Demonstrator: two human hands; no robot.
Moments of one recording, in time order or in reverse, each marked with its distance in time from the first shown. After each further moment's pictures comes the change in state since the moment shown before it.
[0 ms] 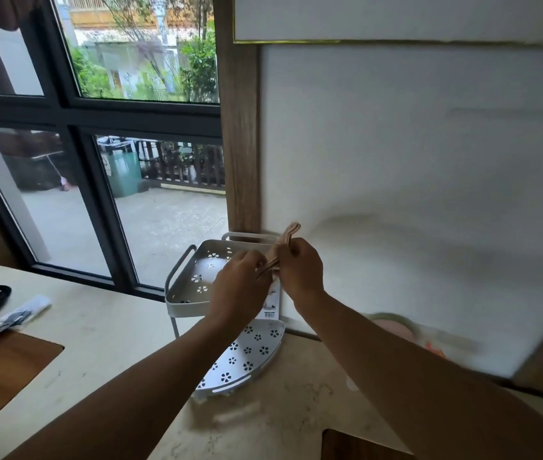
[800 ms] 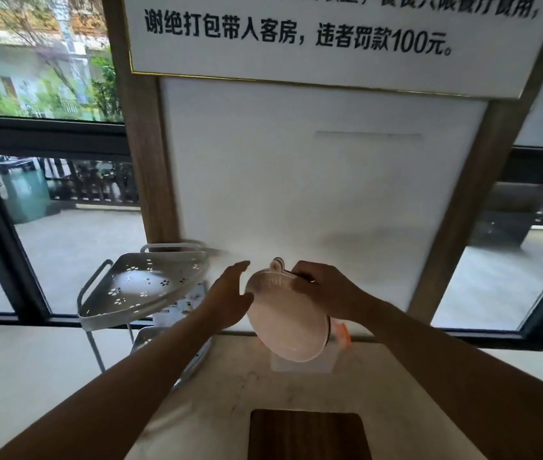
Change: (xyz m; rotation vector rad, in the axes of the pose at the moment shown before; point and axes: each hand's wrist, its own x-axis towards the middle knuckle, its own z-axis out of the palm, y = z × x) left_hand -0.027 0.091 0.055 -0.186 -0.473 0.019; right_hand -0.055 0.016 -0.238 -0.541 -0.355 -0.302
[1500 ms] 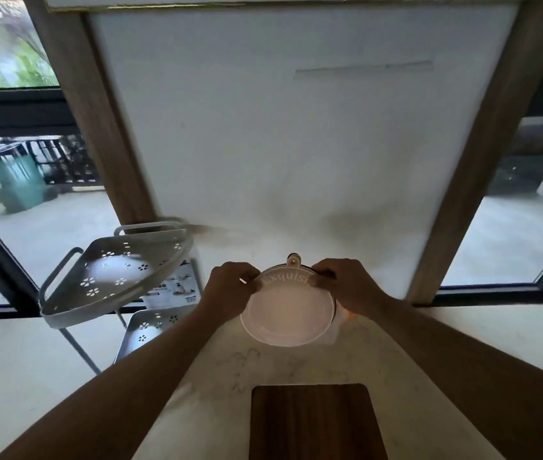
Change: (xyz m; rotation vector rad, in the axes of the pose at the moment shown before) left_hand 0.024 -0.003 0.055 0.081 -0.005 0.016; right_hand -0.017 0.110 0.025 0.077 0.074 0.199
